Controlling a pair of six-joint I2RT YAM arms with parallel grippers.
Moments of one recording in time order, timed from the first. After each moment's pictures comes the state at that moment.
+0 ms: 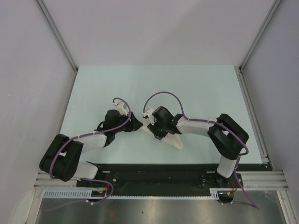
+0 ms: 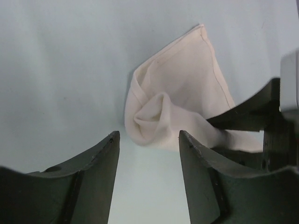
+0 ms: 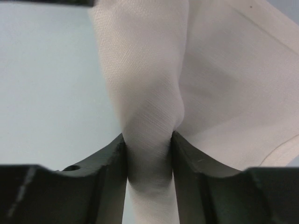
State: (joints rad) left arm -0.40 1.38 0.43 0.41 0.29 -0.56; right arm 0.89 1.78 1.04 -0.23 -0.04 -0.03
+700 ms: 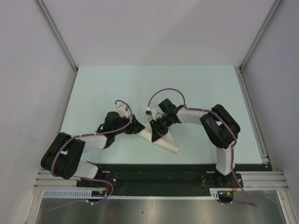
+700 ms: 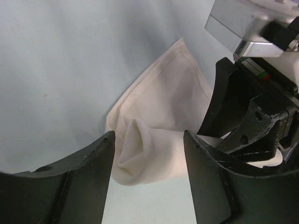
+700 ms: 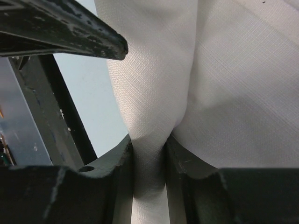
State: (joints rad) left arm -0.40 1.38 0.37 0.52 0.37 -0.51; right arm 0.71 1.95 1.16 -0.33 -0.73 0.00
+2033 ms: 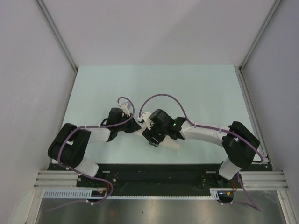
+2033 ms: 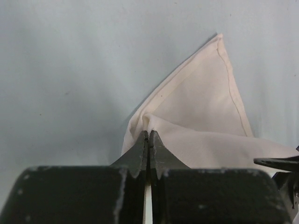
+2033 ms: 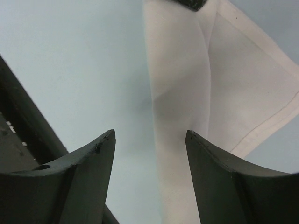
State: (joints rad) left arm -0.38 1.53 0.49 0.37 0.35 -0.52; right arm 0.98 1.62 1.05 -0.33 -0.12 -0.02
